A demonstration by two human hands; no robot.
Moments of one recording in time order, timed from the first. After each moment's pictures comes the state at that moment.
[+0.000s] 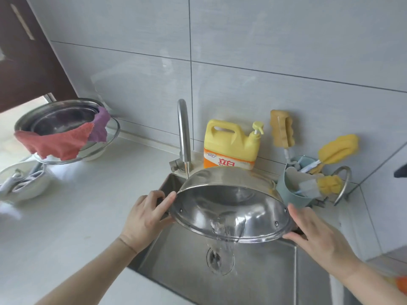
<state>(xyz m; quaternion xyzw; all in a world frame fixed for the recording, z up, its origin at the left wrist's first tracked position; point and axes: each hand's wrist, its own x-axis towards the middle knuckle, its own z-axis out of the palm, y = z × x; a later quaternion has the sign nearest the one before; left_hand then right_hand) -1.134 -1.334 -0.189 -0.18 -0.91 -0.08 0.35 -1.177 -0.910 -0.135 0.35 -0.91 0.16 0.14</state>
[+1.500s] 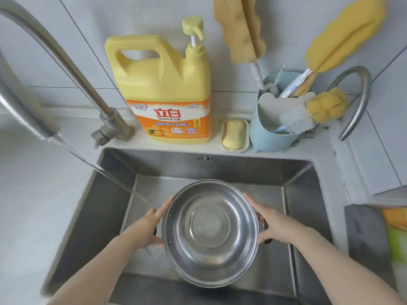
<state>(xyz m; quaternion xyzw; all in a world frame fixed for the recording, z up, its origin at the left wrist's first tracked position) -1.196 -1.284 -0.384 -0.08 -0.92 -0.18 -0.35 -1.203 -0.889 -0.368 0.10 -0.87 0.32 -0.37</state>
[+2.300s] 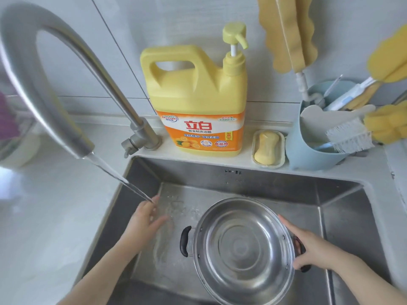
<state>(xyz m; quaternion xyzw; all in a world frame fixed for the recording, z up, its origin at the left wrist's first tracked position) -1.213 -1.321 -0.340 0.13 -0.93 -0.32 -0.12 -1.218 -0.864 -0.426 0.04 -0.81 0.39 -0.44</state>
